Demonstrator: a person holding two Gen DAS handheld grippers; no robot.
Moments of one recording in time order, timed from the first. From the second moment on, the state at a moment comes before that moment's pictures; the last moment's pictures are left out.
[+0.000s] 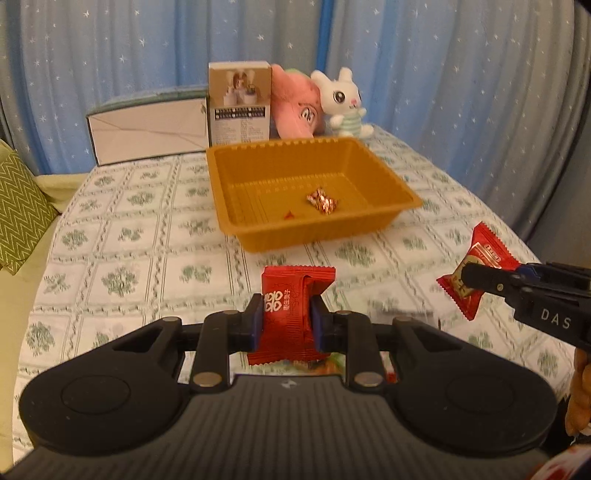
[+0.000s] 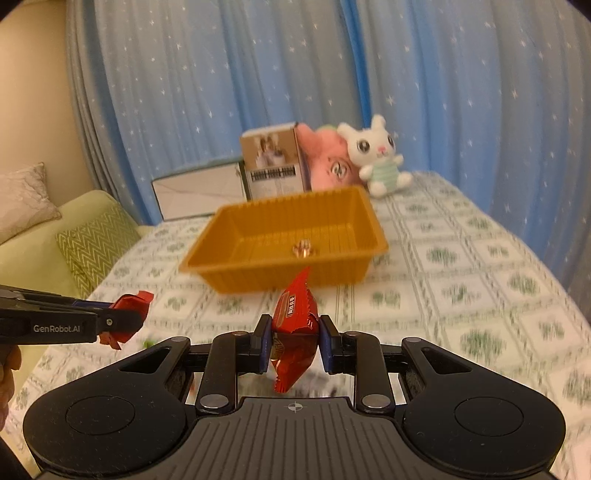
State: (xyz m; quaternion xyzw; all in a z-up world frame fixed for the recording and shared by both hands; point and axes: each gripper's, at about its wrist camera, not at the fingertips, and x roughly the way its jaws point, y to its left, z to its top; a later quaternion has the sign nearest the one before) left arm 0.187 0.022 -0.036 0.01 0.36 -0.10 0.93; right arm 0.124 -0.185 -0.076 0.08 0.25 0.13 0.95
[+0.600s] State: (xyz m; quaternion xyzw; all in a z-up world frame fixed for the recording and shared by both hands) left arm 0.288 0.010 -0.033 -0.01 0.32 -0.08 0.95; right arm 0.248 -0.184 -0.049 0.04 0.22 0.15 0.96
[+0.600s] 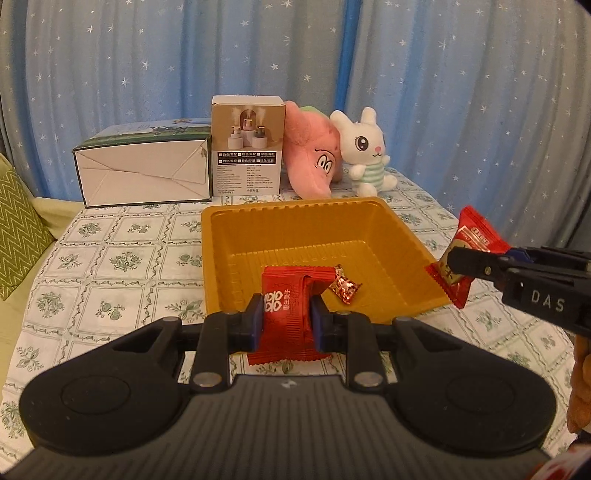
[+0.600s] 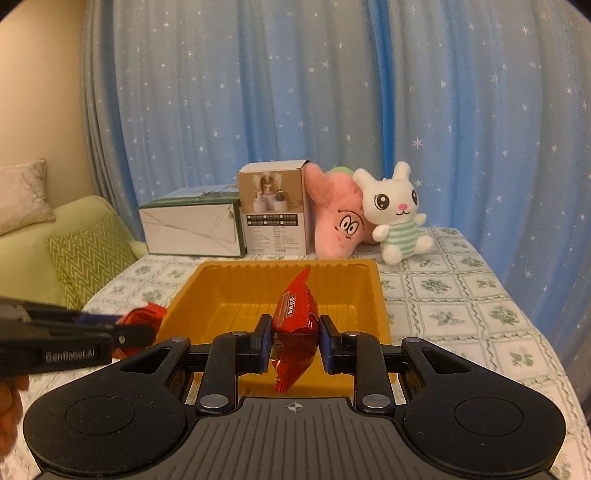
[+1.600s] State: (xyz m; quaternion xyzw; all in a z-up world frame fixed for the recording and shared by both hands) left arm 0.349 0.014 -0.060 -0.01 0.32 -0.07 0.95; right arm 0.324 -0.187 -0.080 0.08 0.28 0.12 0.95
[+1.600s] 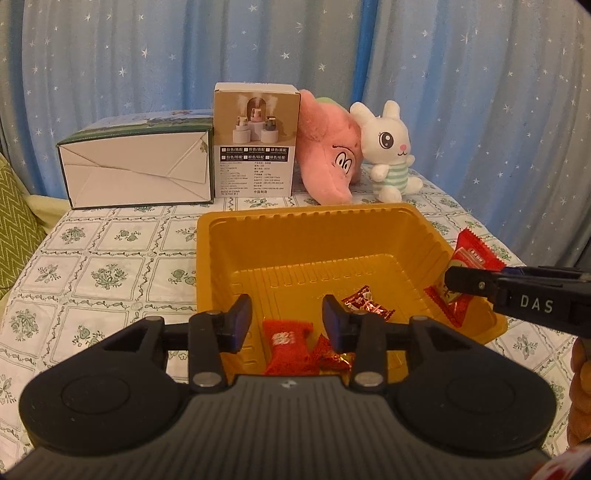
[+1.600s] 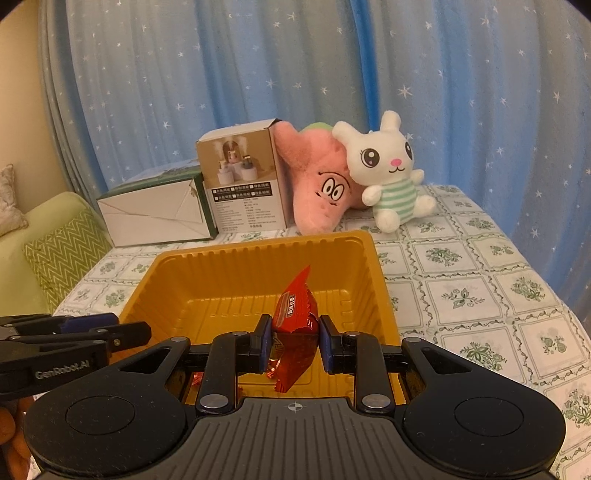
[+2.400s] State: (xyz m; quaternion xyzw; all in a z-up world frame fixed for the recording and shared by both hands) left arm 0.337 0.024 -0.056 -0.01 0.31 -0.06 0.95; right arm 0.319 -0.209 -0.070 0.13 0.24 0.08 0.96
